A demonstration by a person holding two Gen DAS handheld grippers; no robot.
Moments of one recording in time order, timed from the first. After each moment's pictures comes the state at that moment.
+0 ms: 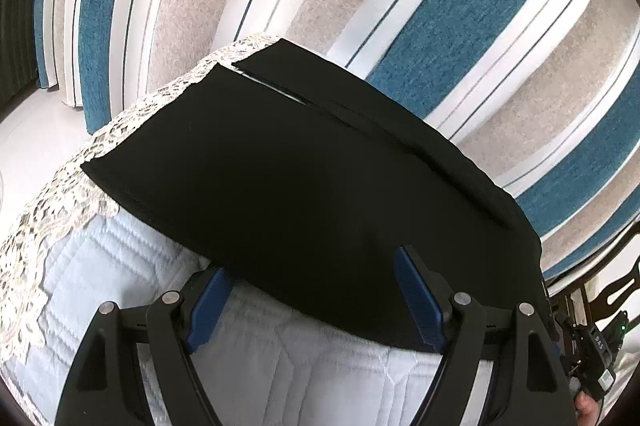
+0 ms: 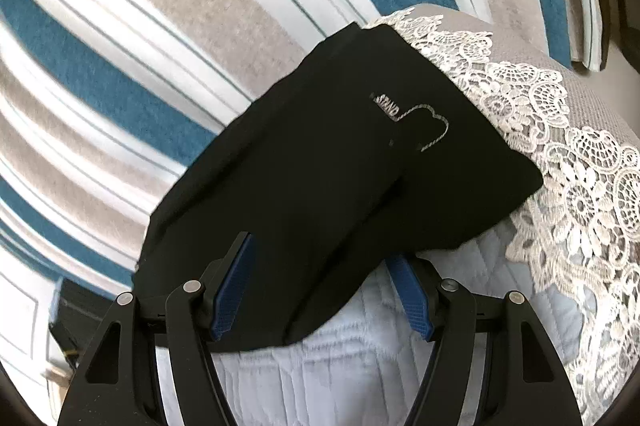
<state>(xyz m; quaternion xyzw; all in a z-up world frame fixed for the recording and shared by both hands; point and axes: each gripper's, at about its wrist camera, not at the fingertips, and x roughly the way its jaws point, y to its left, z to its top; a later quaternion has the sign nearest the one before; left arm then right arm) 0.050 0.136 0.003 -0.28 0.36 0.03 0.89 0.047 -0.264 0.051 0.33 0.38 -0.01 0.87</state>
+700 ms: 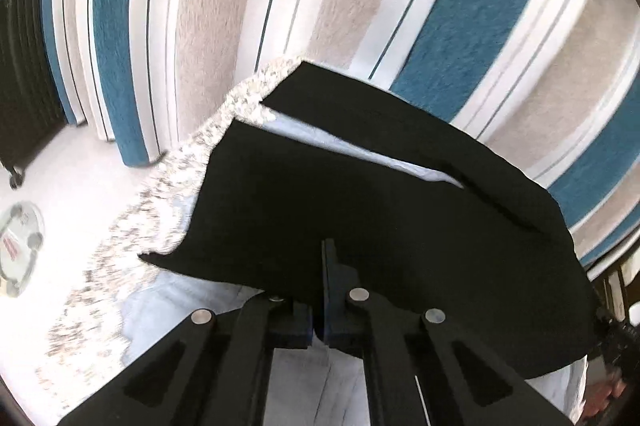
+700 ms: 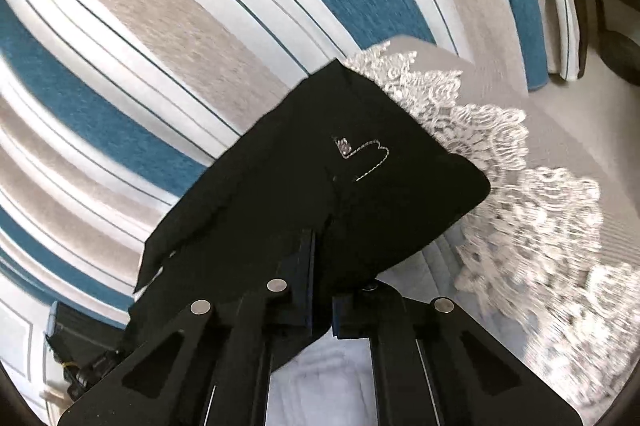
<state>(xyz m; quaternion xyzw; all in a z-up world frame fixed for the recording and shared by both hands) 0.038 0.149 0.043 -0.20 0.38 0.08 0.90 0.030 -0.281 0.088 0.32 0.36 -0.05 0.88</state>
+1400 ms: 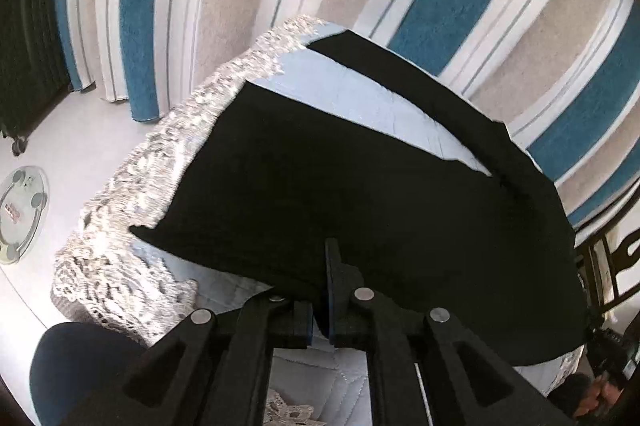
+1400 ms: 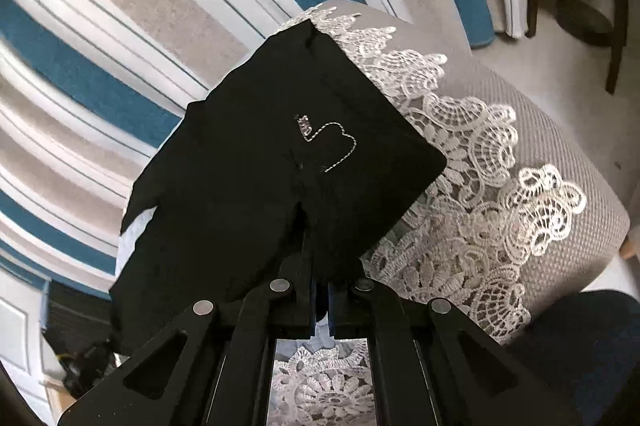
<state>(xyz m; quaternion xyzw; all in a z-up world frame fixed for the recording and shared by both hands) -0.055 0.154 0.024 -0.22 0.41 0.06 0.88 -0.078 -0.277 0.074 0.32 0.42 -0.08 0.85</state>
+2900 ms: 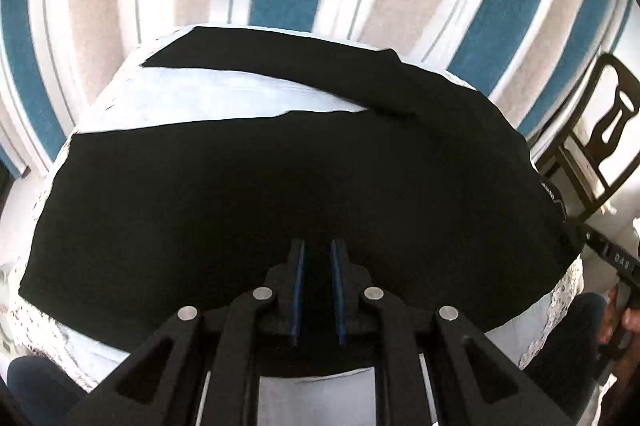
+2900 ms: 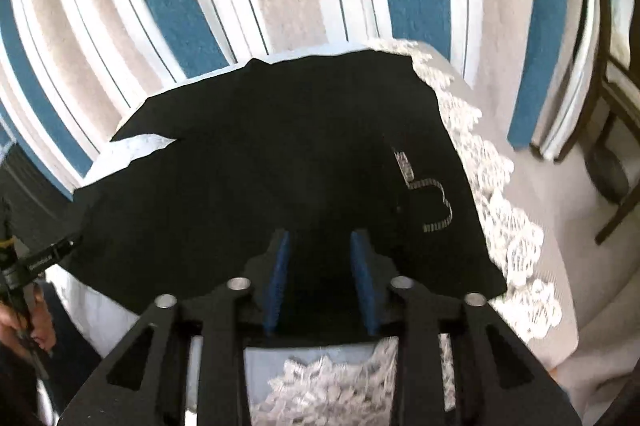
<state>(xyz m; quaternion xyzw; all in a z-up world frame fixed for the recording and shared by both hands) -0.022 0.027 0.036 -0.08 0.43 -0.08 0.90 -0.043 -0.209 0.105 0.08 0.43 -0.02 0.90</state>
